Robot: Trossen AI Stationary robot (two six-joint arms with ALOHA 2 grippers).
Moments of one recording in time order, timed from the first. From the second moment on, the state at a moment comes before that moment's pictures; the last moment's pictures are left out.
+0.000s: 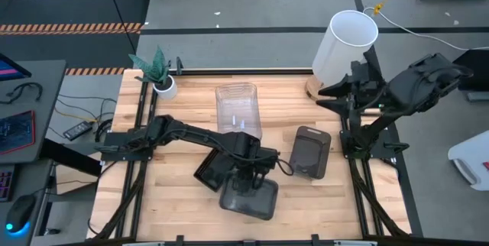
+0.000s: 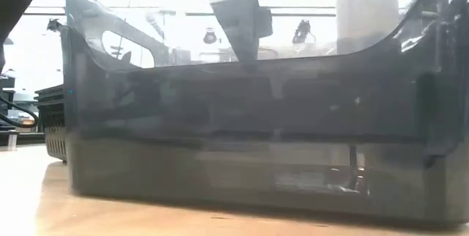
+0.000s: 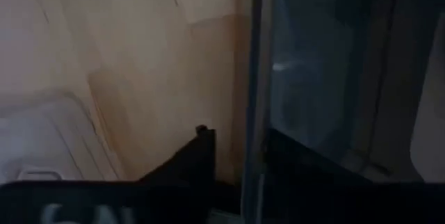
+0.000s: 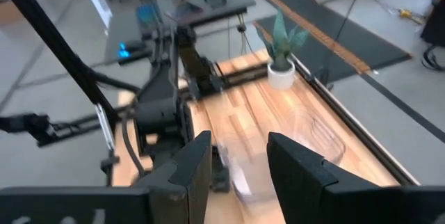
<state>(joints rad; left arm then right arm) -0.22 2.23 2.08 -1.21 0.11 0.01 0.54 1.36 2.20 -1.36 0.65 0.53</state>
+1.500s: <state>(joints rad) -0.28 1.59 1.52 -0.89 -0.11 -0.21 0.53 1.00 0.94 -1.26 0.15 1.66</state>
